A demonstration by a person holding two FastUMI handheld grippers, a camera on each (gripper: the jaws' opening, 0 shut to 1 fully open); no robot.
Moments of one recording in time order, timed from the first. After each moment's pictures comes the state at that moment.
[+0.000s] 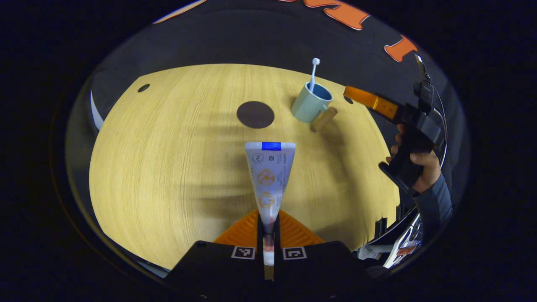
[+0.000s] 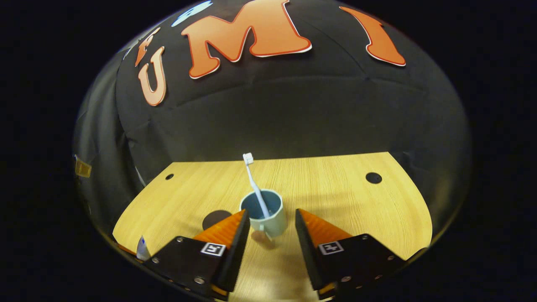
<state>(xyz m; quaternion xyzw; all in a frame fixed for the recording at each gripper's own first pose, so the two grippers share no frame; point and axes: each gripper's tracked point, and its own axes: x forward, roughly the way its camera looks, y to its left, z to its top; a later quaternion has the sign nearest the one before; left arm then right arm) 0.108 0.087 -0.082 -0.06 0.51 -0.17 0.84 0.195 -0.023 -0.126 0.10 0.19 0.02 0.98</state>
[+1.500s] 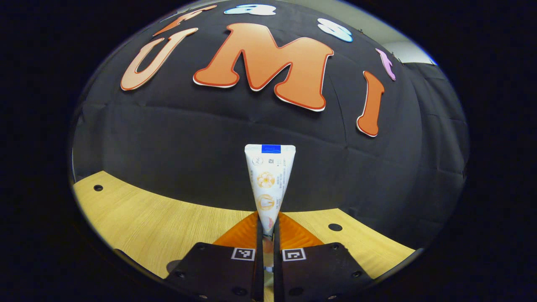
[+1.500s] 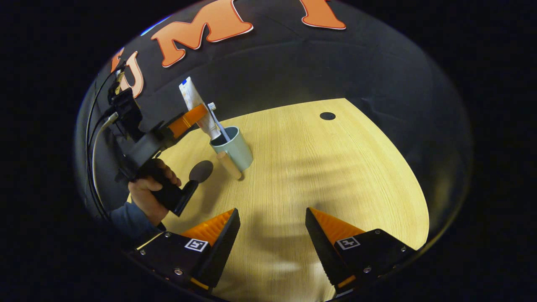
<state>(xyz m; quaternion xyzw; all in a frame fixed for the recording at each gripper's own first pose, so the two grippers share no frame) 0.373 -0.045 0.004 -0.10 0.03 -0.17 0.98 0.067 -0.066 -0.195 0.16 0.30 -0.03 0.94</state>
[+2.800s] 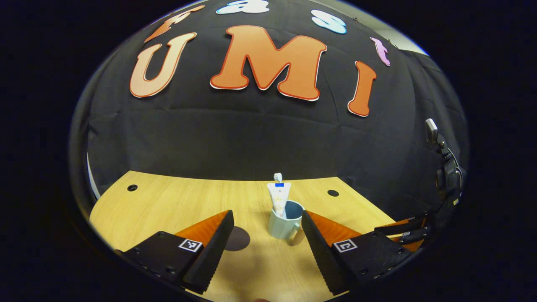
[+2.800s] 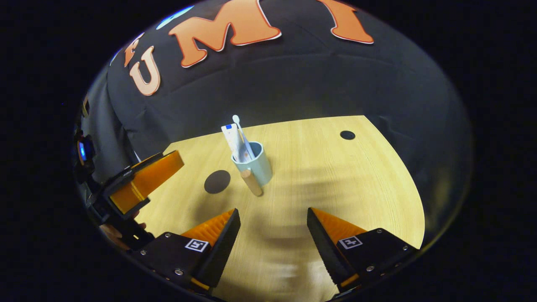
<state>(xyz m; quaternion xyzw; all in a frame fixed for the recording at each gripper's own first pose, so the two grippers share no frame) 0.232 0.043 0.028 -0.04 0.15 -0.15 0.98 0.102 -0.032 -0.141 0.13 0.27 0.02 0.95</state>
